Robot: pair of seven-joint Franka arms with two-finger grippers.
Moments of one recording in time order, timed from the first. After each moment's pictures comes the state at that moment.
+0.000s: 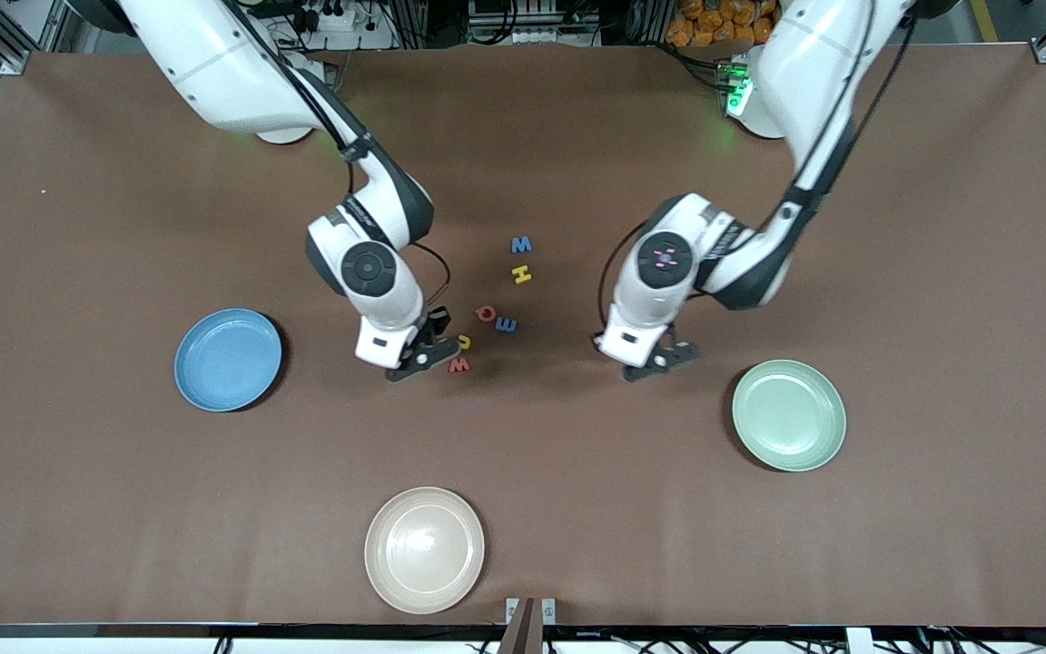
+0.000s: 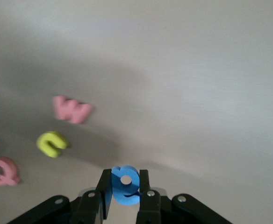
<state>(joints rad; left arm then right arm) -0.27 0.53 -0.24 -1.79 0.17 2.31 -0.93 0.28 0.52 0.22 -1.83 -0.16 2.28 0.16</state>
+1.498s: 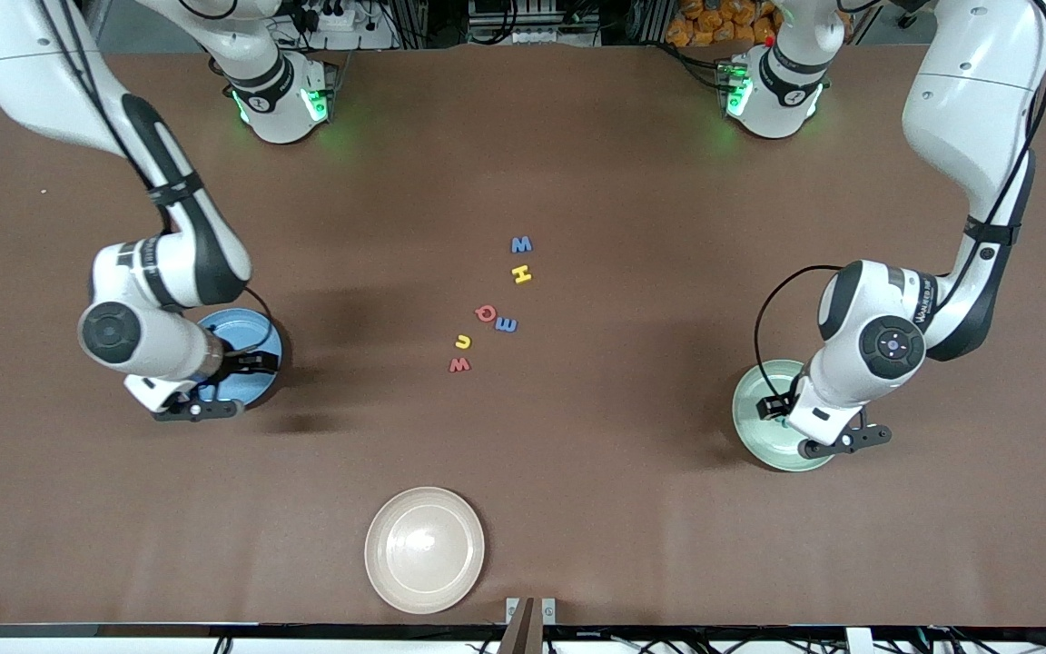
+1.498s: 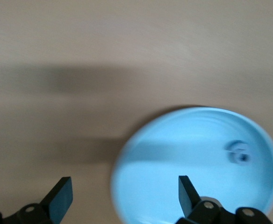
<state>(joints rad) 0.05 0.61 -0.26 -1.71 0.28 2.31 -0.53 -0.05 0.49 0.23 -1.85 -0.17 2.22 0.22</state>
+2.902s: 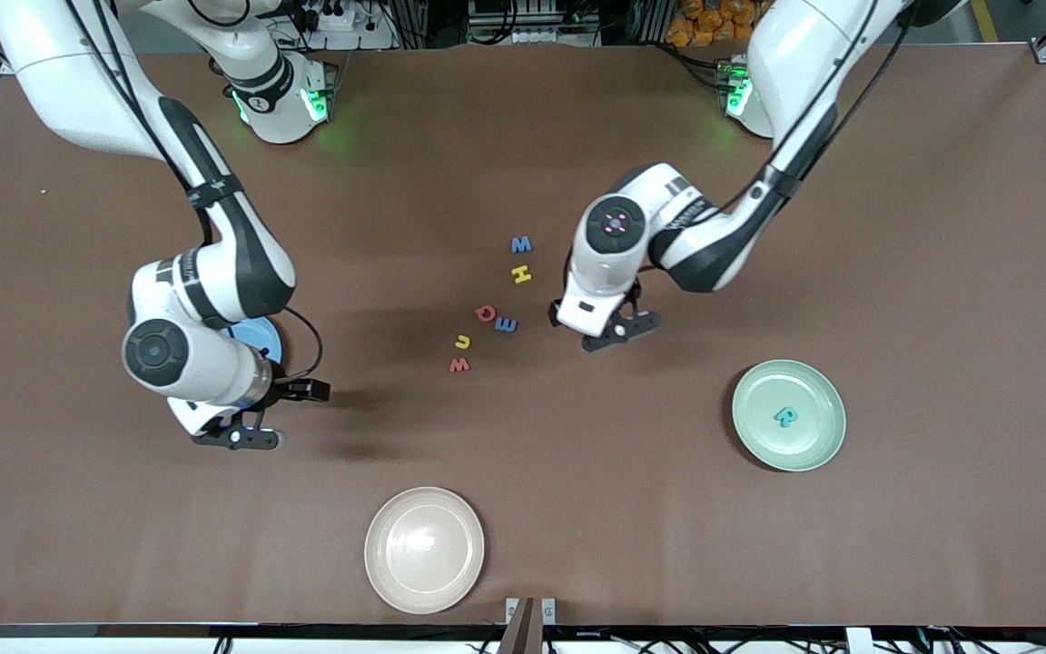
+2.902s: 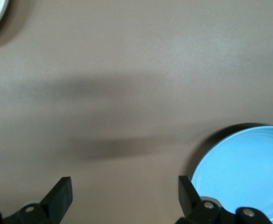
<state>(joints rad) -0.30 0.60 -0.49 -1.73 0.28 2.20 -1.27 0.01 0.58 0.25 -1.61 -0.11 2.09 0.36</state>
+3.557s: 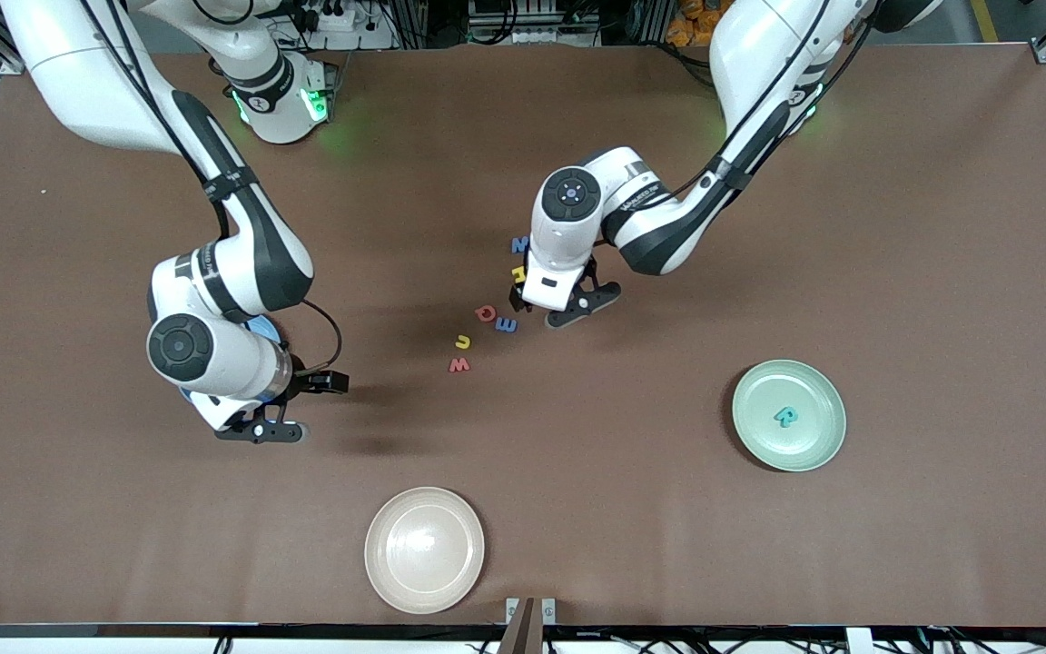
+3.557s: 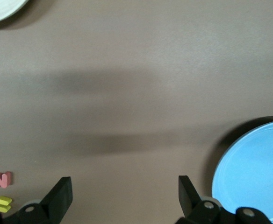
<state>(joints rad) -0.38 0.64 -0.49 -1.73 0.28 2.32 -1.51 0.05 0.58 0.26 -1.61 -0.10 2.07 0.37</state>
